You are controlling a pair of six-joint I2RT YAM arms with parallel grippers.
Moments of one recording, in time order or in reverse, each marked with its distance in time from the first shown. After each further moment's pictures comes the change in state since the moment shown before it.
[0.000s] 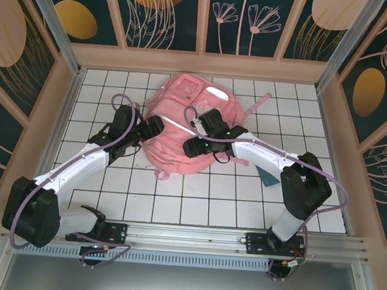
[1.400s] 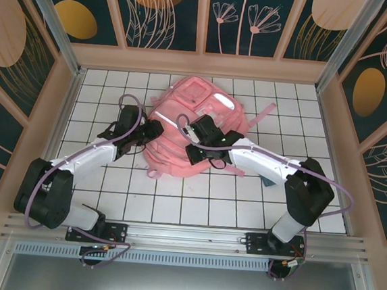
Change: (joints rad) left arm 0.021 0.159 -0.014 0.157 0.146 -0.064; right arm 0.116 -0.048 0.010 -0.056 0.043 0.023
